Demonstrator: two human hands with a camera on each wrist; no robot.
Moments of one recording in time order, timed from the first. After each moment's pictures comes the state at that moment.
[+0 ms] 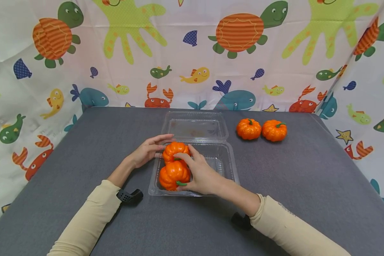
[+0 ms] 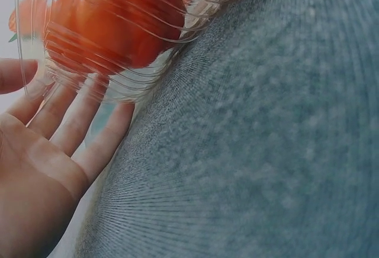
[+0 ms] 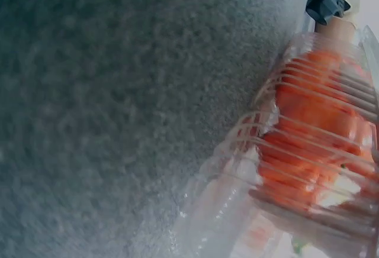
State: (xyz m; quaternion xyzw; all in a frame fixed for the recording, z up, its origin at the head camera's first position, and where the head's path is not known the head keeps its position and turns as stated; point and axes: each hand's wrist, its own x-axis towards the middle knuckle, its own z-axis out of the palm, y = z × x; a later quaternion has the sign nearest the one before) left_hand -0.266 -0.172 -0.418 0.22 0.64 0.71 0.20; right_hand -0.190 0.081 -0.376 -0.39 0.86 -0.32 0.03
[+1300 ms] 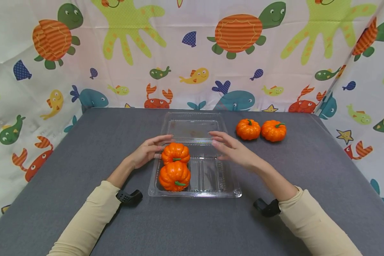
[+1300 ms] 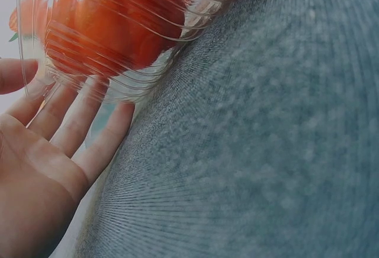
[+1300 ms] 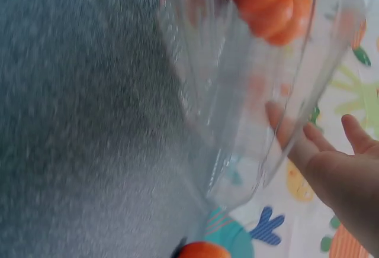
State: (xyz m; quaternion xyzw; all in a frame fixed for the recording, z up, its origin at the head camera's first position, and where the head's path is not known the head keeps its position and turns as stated) left_hand -0.265 -0.173 -0.419 0.22 0.64 0.71 0.19; right_hand -0.234 0.168 -0.343 -0.26 0.77 -0.55 0.20
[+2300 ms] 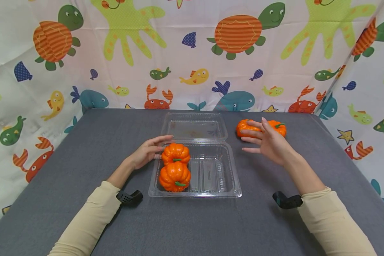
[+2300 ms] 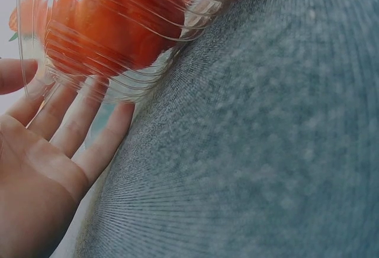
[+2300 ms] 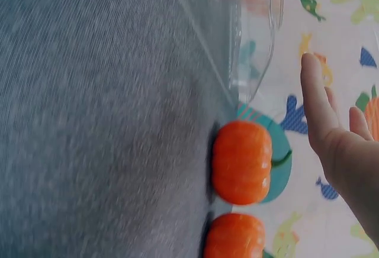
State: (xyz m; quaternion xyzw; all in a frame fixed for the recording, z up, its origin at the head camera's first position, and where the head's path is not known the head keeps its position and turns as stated) left_hand -0.265 -0.172 -0.419 0.22 0.64 0.71 0.19; right_hand -0.268 0.258 -0.343 -0.15 0.53 -0.79 0.28
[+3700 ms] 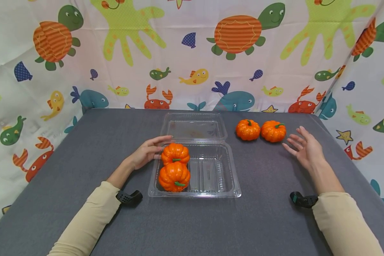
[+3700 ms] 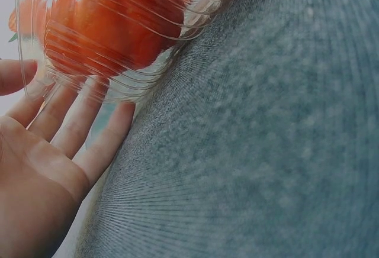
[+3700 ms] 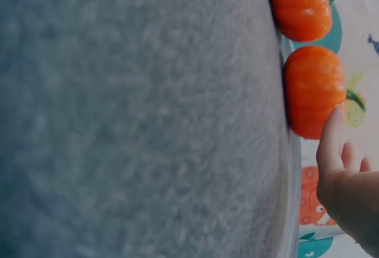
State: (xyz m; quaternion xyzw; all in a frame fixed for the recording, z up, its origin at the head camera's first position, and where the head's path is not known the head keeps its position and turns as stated) left_hand -0.265 -0.173 -0.420 0.22 0.64 0.71 0.19; right_hand -0.282 0.364 -0.388 0.13 0.41 -0.90 0.08
